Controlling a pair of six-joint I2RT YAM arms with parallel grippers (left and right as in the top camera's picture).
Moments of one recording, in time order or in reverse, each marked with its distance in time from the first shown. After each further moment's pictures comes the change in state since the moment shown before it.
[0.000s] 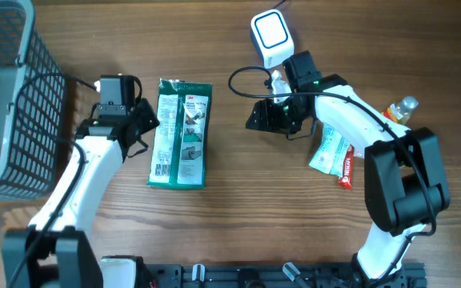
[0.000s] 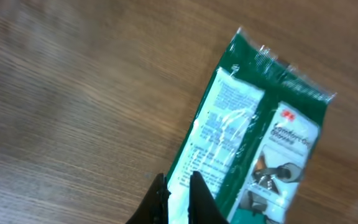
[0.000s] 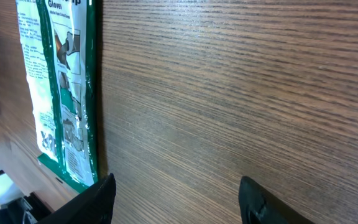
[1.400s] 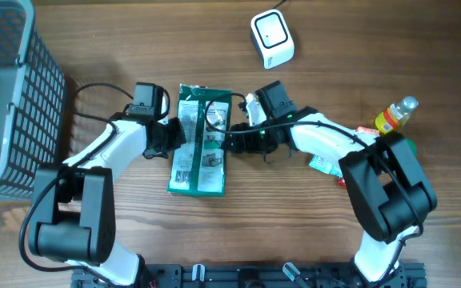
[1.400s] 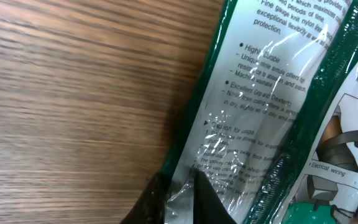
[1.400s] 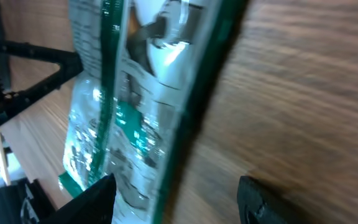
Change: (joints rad) left arm -0.093 0.269 -0.009 0.004 0.255 0.048; right arm 0.171 0.000 -0.217 0.374 -0.053 0.143
